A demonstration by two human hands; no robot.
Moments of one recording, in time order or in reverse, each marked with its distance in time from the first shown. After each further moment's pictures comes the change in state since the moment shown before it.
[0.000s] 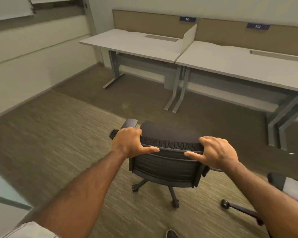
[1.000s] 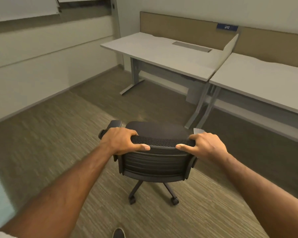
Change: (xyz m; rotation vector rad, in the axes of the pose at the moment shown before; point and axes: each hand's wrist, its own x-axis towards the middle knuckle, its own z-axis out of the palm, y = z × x) left_hand 0.230 -0.212 0.006 -0.035 -0.181 -0.137; right_hand 0.377 -0.025 0.043 0.145 -0.105 -0.109
